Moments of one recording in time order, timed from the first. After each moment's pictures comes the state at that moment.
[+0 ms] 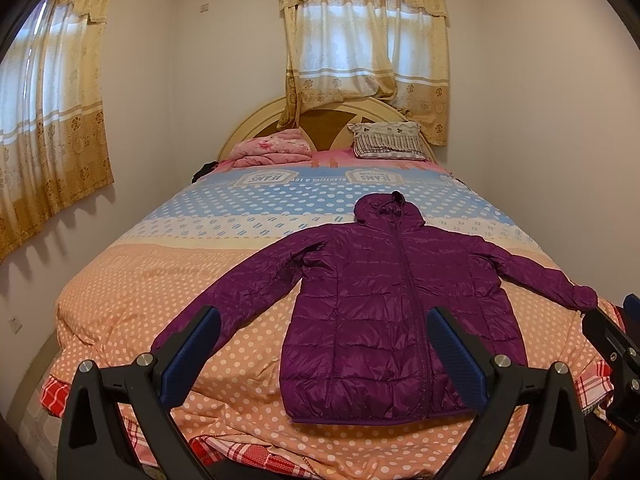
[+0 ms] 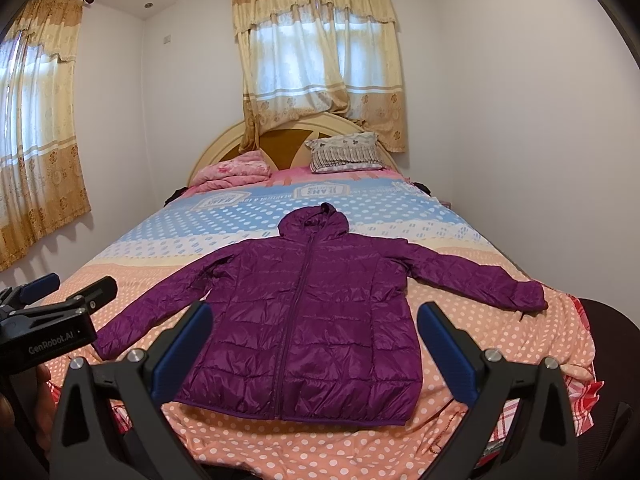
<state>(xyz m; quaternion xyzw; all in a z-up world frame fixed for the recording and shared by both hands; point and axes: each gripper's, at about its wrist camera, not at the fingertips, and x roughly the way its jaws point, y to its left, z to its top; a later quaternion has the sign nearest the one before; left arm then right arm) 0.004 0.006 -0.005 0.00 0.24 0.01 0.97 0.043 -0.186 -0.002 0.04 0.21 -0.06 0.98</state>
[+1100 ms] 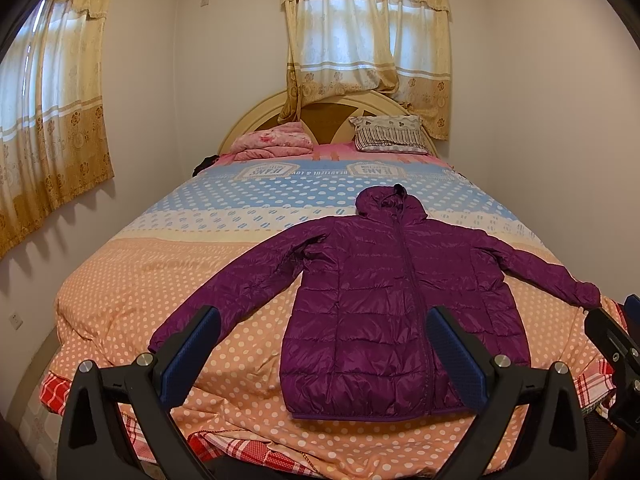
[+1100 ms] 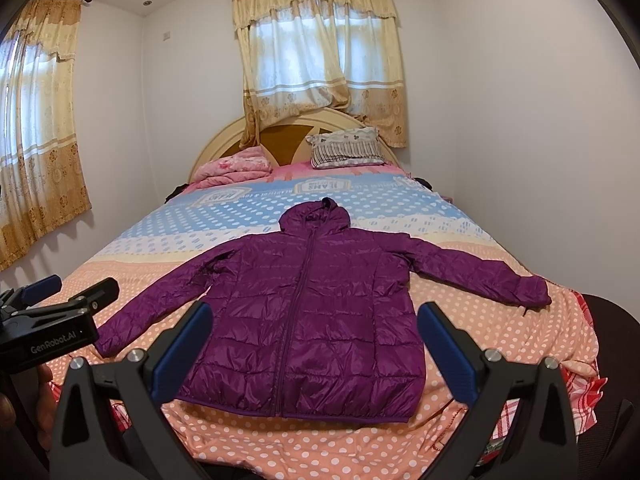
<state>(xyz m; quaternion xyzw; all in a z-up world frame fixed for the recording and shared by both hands) 0.009 0.007 -0.014 0.00 0.25 0.02 0.97 0.046 -0.185 -0.010 0.04 0.21 -0.06 0.97</state>
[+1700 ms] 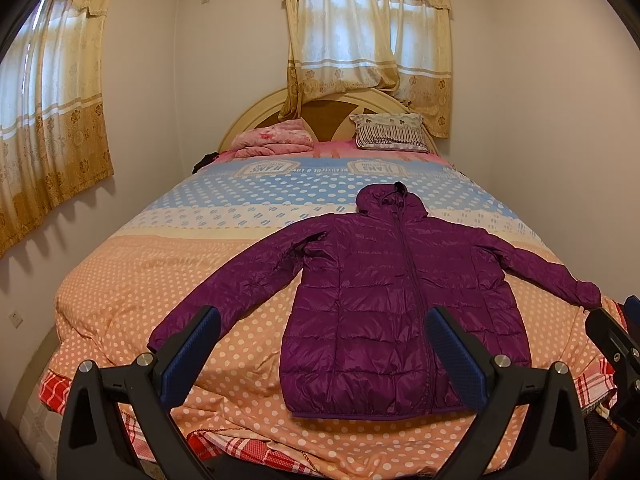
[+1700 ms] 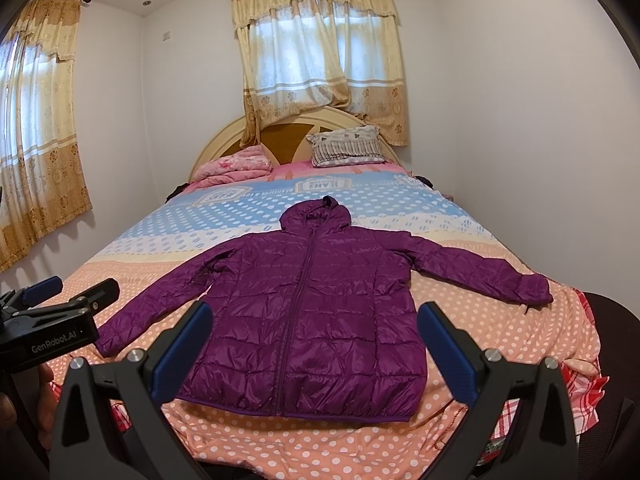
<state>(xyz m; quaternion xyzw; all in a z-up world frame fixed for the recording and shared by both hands) 0.009 0.007 -0.016 0.00 0.25 0.02 0.97 0.047 -0.184 -0.012 0.05 0.22 -0.06 0.97</state>
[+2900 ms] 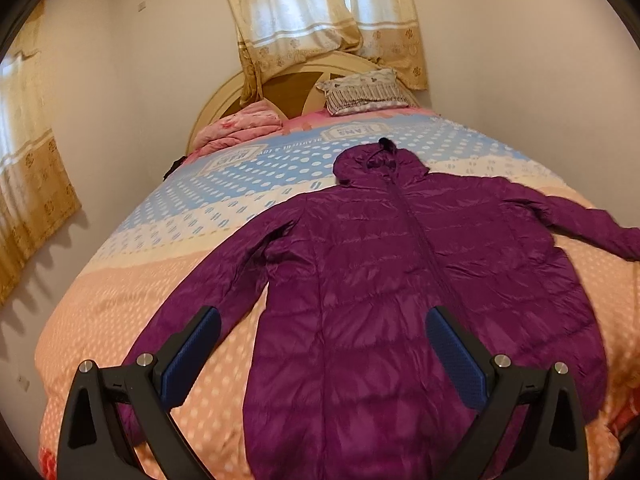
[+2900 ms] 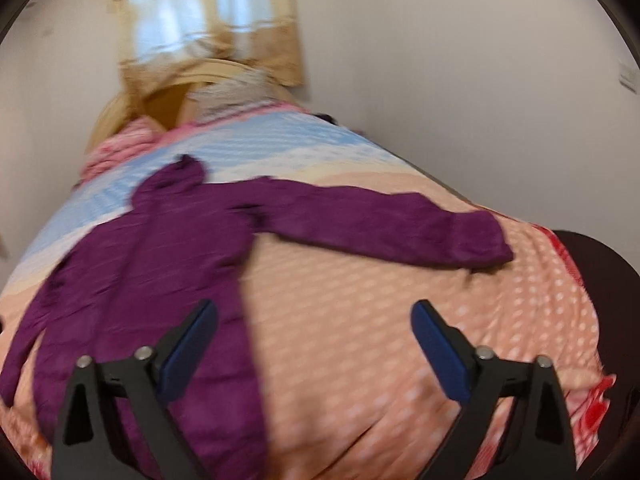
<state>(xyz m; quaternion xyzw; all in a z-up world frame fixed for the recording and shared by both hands) 0.187 -0.035 -0.102 0.10 0.30 -0.01 0.95 0.157 -0.426 -0.110 0.14 0.33 -0.24 0.90</state>
